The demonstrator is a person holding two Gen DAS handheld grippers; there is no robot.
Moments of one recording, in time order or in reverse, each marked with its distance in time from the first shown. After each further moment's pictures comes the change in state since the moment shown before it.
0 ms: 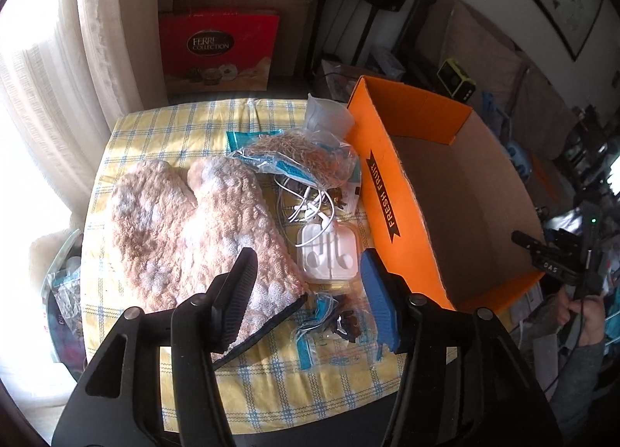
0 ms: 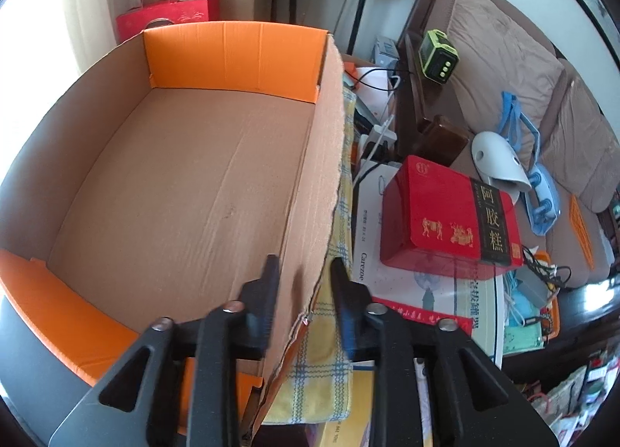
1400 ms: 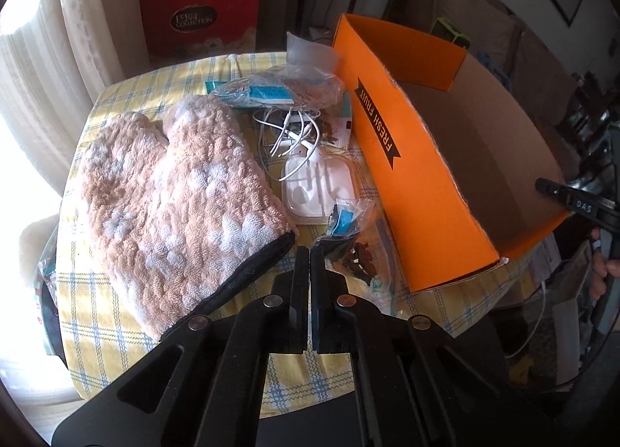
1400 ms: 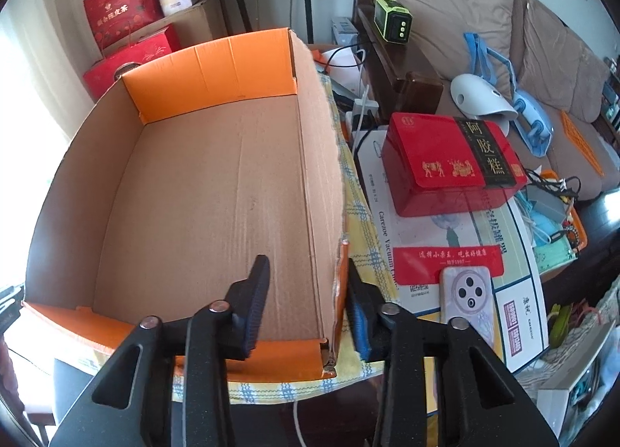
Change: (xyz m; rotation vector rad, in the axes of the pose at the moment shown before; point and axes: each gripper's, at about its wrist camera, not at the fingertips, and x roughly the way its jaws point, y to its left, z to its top) left arm 0.019 -0.015 -0.050 0.085 0.043 0.019; right arm -0.023 0.011 -0.014 0.270 0.015 0.013
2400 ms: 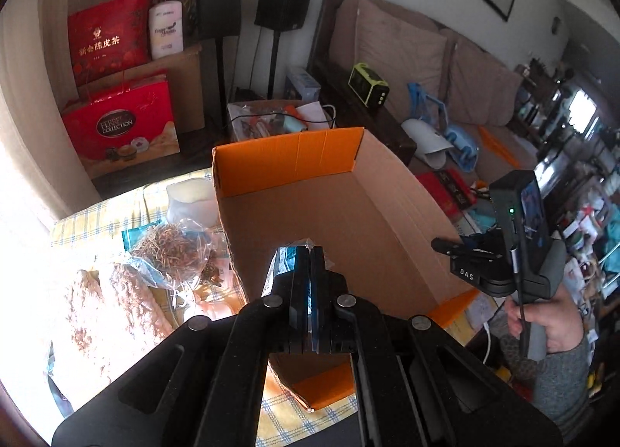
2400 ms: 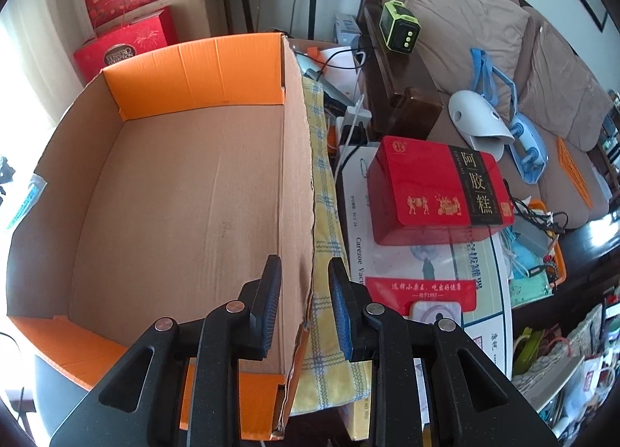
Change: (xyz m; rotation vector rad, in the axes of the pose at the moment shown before) left arm -0.037 -0.111 0.115 0.163 -0.117 -0.124; right arm 0.017 -0.007 0.038 -0.099 0.055 -0.044
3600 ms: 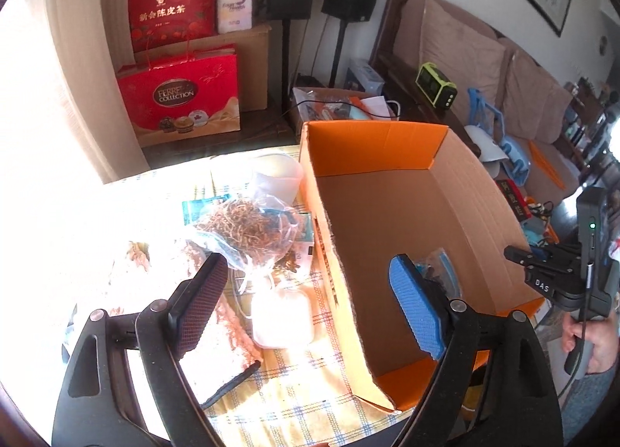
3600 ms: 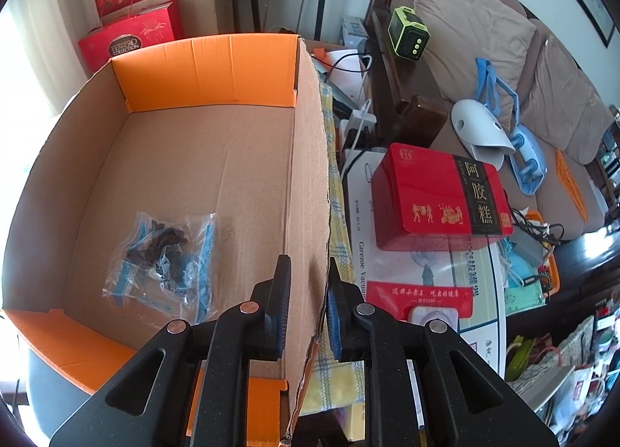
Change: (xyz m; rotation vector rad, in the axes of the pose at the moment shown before) left arm 0.007 0.067 -0.020 -0.131 0.011 0.171; right arm -0.004 0.012 0.001 -0.038 -0.003 -0.020
